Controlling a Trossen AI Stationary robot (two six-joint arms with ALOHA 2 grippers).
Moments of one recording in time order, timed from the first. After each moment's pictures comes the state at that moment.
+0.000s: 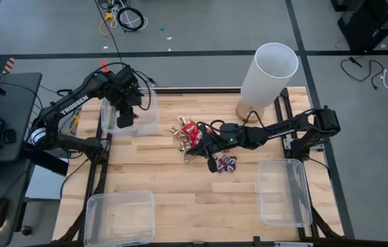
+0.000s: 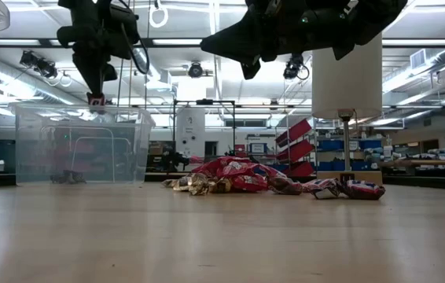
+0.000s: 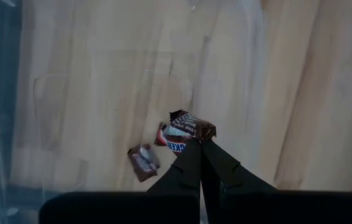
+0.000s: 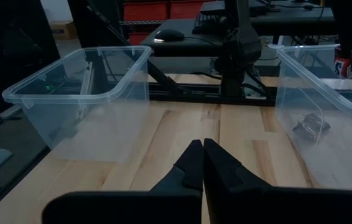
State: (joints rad) left arm 0.78 1.26 1.25 -1.36 0.15 0.57; right arm 0.01 1.63 0.88 0.54 -0.20 0.02
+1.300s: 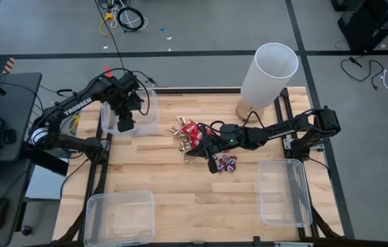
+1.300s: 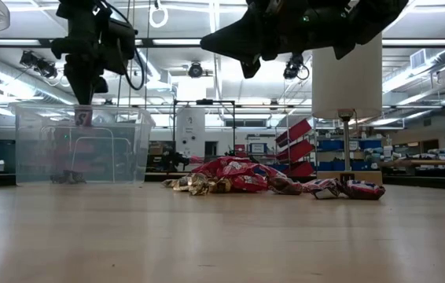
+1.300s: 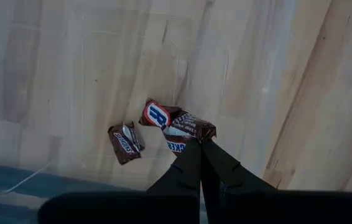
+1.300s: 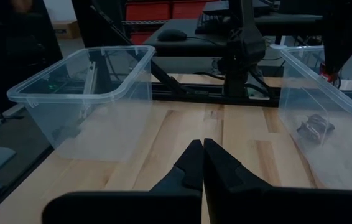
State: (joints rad) left arm 0.78 1.26 1.14 -1.35 0.14 0.49; right arm 0.01 1.63 0.88 0.54 -0.20 0.02
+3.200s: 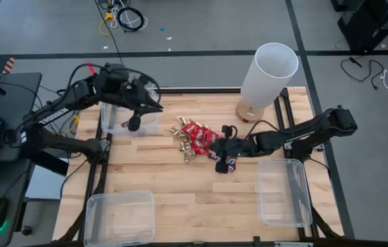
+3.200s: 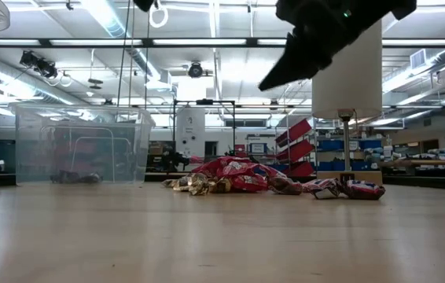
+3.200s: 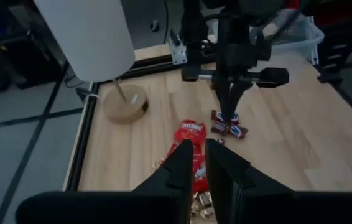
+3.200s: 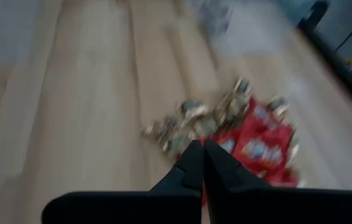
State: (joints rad) left arm 0.40 1.12 1.41 -0.78 0.37 0.38; right arm 0.17 1.44 0.88 -0.12 0.35 0.13
